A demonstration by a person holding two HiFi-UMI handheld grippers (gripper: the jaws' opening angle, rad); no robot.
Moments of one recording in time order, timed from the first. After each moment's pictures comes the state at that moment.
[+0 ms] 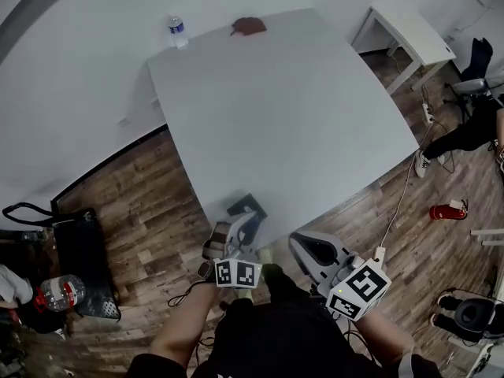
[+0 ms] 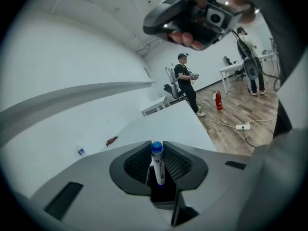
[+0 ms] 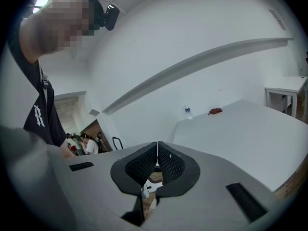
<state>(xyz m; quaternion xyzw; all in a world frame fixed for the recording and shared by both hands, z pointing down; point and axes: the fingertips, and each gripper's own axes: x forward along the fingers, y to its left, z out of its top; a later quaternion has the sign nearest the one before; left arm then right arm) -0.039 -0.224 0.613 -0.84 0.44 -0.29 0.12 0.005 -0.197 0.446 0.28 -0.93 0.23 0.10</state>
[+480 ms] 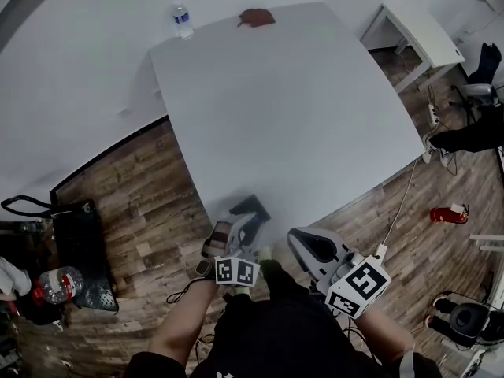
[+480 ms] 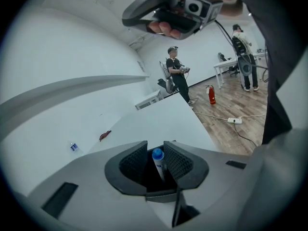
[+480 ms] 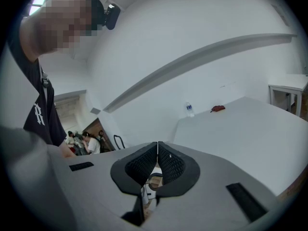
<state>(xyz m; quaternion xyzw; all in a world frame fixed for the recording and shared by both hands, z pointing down) -0.041 -0.219 0.654 -0.85 0.40 -0.33 0.11 -0.007 -0.217 0.455 0.26 -0.93 0.24 0.12</state>
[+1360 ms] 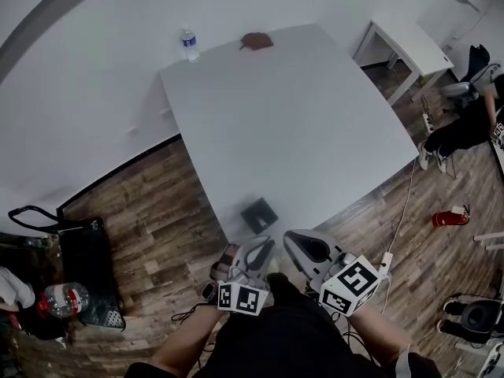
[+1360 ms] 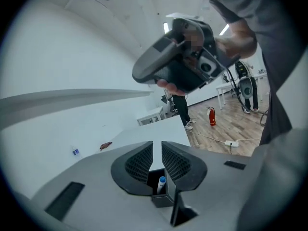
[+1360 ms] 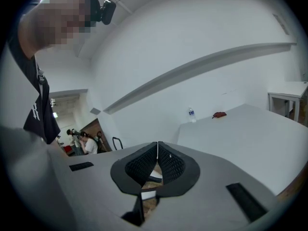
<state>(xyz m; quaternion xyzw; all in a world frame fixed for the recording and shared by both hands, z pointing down) -0.042 -0.173 0.560 -0.88 0.41 -0.22 0.09 -0.036 -0.196 0.448 0.28 -0.93 0.21 0.10</state>
